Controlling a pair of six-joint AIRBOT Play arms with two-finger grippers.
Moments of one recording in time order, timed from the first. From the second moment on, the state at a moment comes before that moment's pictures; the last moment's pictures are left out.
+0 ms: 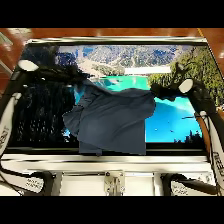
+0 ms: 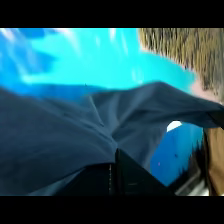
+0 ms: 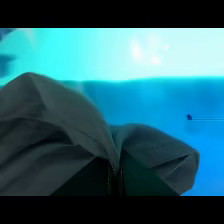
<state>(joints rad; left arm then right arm) -0.07 -1.66 1.53 0.58 -1.06 -1.30 0.04 -1.40 1.15 -1.21 0.82 1.71</state>
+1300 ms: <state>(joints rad) 0.22 -1.41 0.68 0.74 -1.18 -1.33 -0.44 -1.04 0.60 -0.85 1.21 1.38</state>
